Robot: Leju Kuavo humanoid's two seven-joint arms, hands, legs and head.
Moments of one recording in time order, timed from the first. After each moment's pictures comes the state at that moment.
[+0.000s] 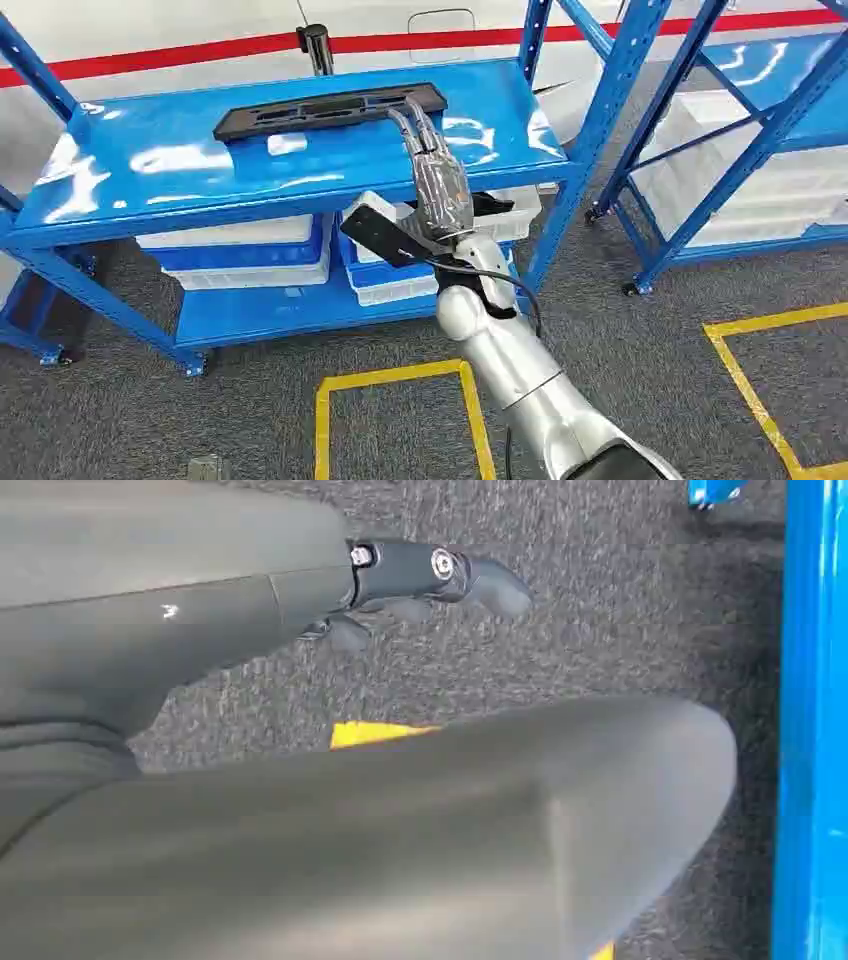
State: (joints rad) left arm -0.14 -0.11 0.32 -0.28 0.01 0.26 -0.61; right arm -0.67 0.25 0.52 -1.08 0.83 -0.38 -0.16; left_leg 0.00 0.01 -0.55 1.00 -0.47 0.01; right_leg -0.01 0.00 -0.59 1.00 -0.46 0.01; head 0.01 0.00
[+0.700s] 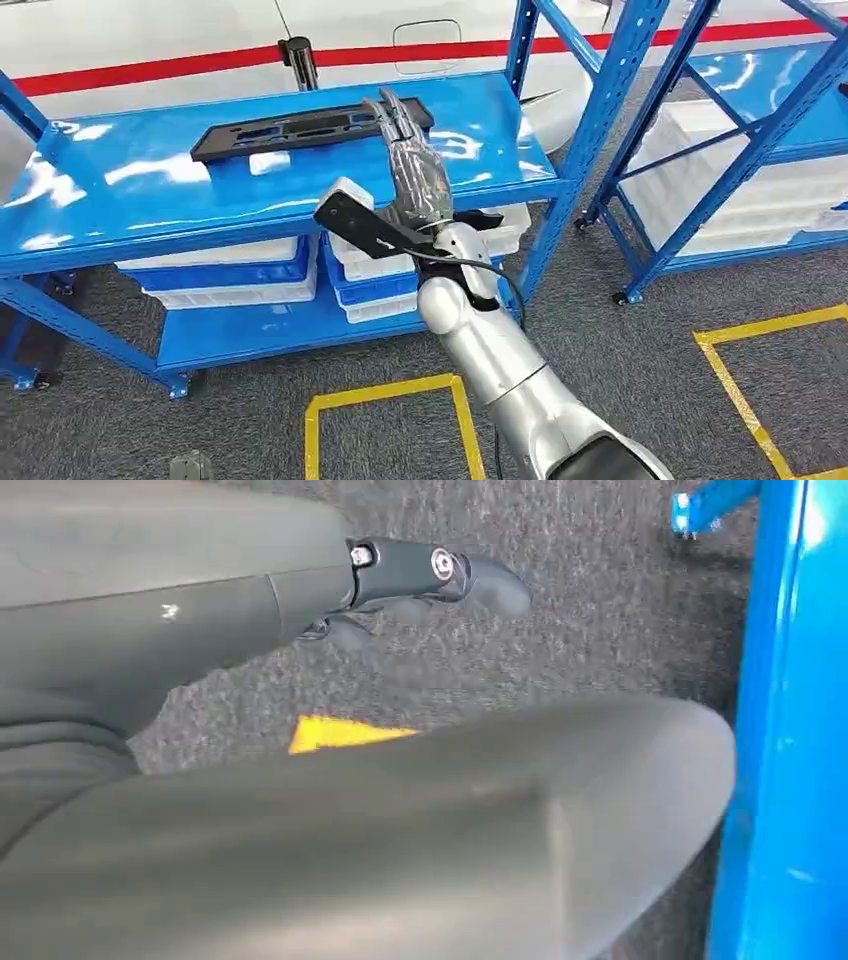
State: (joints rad) left arm -0.17 -0.11 0.40 -0.29 0.04 0.29 -0.58; right arm -0.71 0.30 0.51 -1.07 0.81 -0.34 -0.14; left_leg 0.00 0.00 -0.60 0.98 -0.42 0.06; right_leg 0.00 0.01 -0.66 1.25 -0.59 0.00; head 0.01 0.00
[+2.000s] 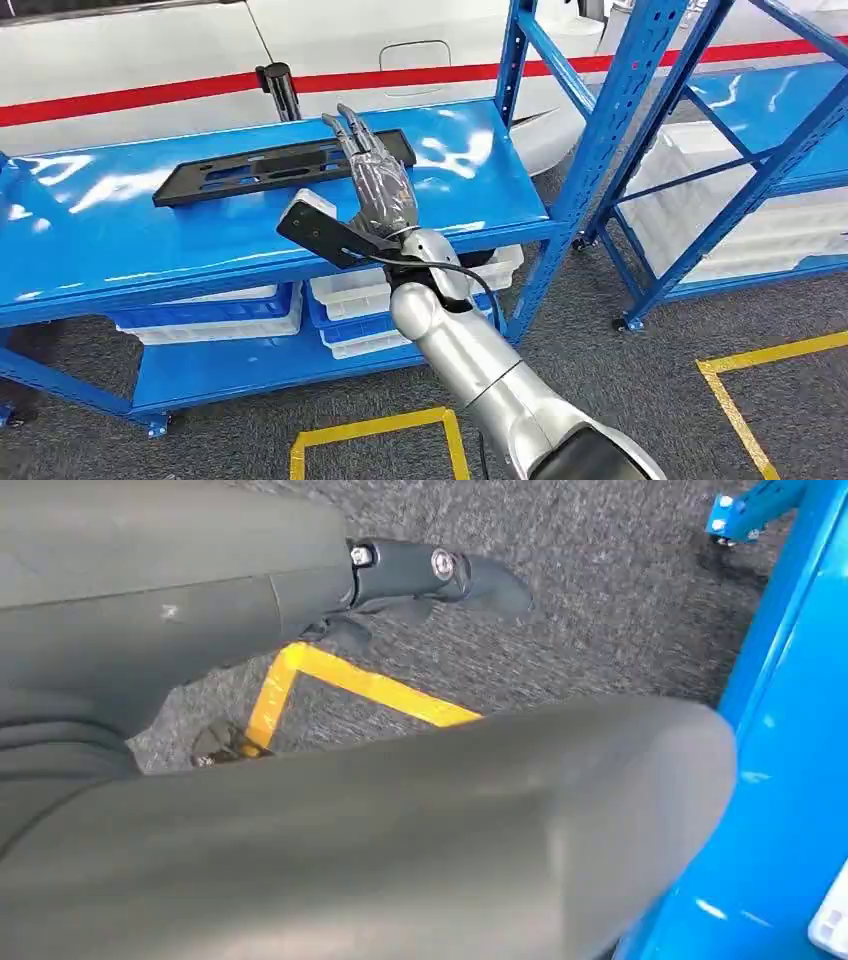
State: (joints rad) left arm -0.15 -0.14 0.55 -0.29 0.14 0.29 -0.57; right arm -0.75 0.35 0.59 -0.96 0.75 -0.33 -0.14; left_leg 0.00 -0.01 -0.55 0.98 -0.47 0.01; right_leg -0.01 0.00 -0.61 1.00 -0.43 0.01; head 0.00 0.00
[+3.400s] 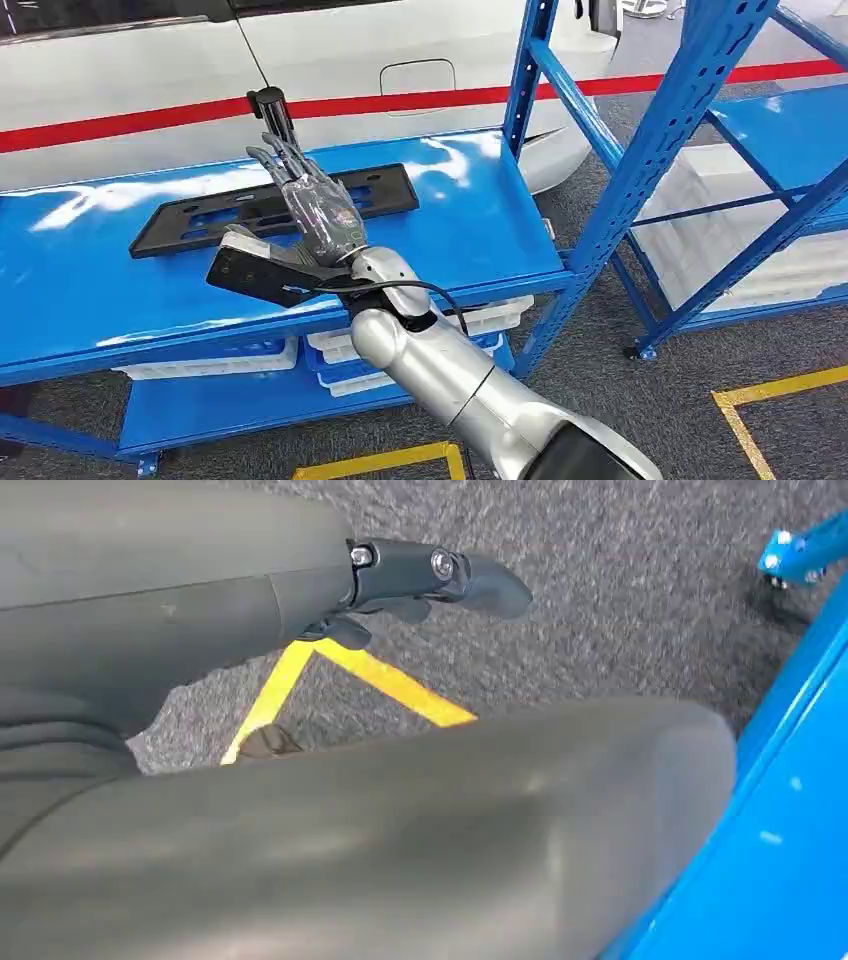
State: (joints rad) left arm -0.10 -0.14 0.69 -0.29 0.13 0.30 -0.56; right arm -0.77 0.35 0.82 -0.99 0.66 -0.31 -0.07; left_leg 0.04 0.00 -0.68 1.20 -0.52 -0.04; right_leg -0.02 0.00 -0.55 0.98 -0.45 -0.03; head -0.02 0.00
